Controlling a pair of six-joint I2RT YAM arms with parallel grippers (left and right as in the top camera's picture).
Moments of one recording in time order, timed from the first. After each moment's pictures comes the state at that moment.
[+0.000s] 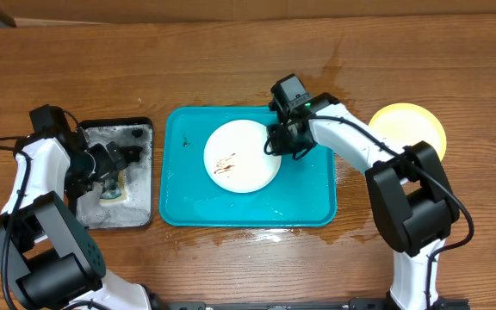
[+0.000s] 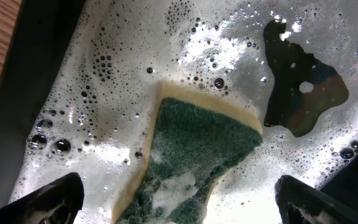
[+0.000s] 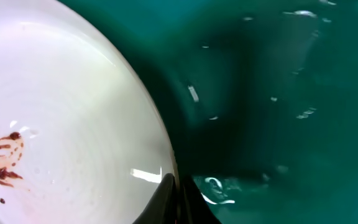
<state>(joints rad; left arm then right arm) 0.45 1.78 1.17 -0.84 0.07 -0.15 0.48 2.09 1.48 -0.72 -0.17 0.31</state>
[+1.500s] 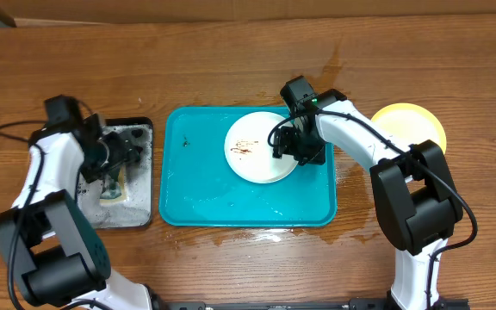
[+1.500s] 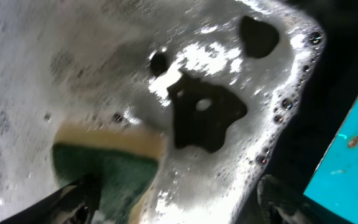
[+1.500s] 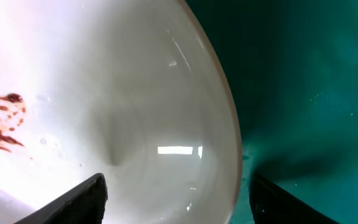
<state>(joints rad) 0.34 1.78 1.17 -0.75 0.14 -0.12 0.46 2.09 1.49 -0.88 -0.18 0.56</state>
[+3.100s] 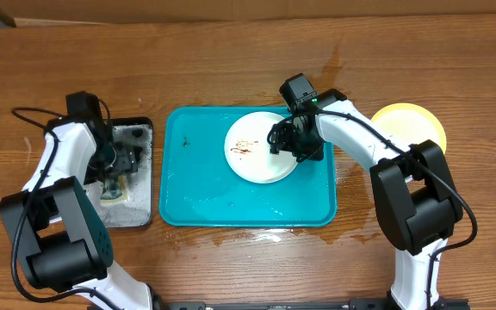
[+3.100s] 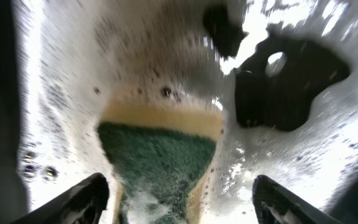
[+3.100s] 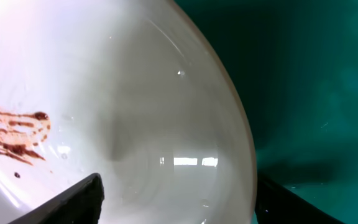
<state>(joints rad) 0.29 1.85 1.23 -0.88 -0.12 -0.03 0.46 2.09 1.49 -0.83 -0.18 0.56</state>
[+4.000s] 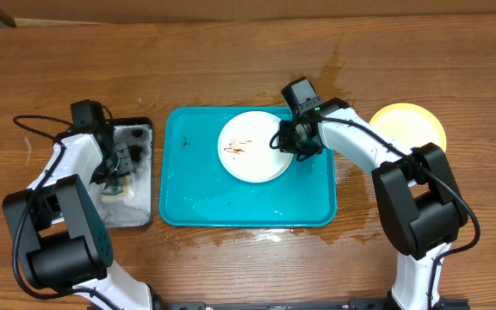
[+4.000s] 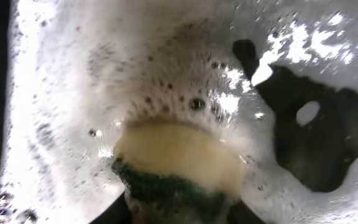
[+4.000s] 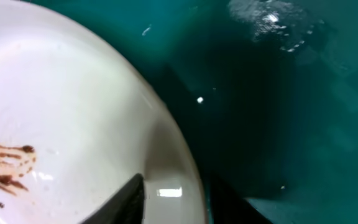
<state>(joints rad) 0.29 1.85 1.10 -0.63 -0.14 -0.08 0.46 2.06 1.39 -0.63 -0.12 0.56</state>
